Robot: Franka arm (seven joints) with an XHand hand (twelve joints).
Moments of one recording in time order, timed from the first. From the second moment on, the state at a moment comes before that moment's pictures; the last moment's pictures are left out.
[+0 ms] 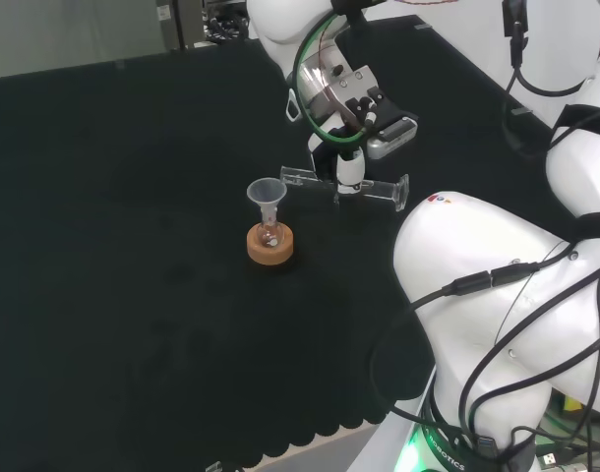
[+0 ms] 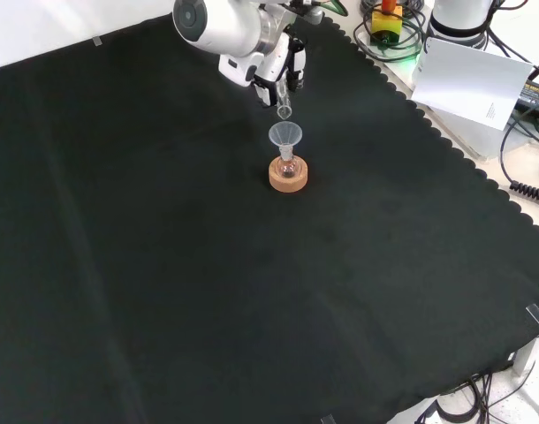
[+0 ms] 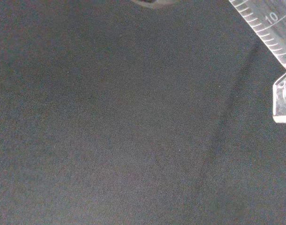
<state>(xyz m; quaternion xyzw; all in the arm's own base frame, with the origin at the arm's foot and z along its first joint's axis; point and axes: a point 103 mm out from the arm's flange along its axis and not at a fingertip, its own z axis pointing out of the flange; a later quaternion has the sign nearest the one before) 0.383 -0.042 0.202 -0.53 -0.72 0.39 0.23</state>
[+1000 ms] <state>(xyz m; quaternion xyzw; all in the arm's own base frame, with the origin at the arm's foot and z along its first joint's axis) 0.389 -0.030 0.205 -0.52 -0.70 0.43 0.23</state>
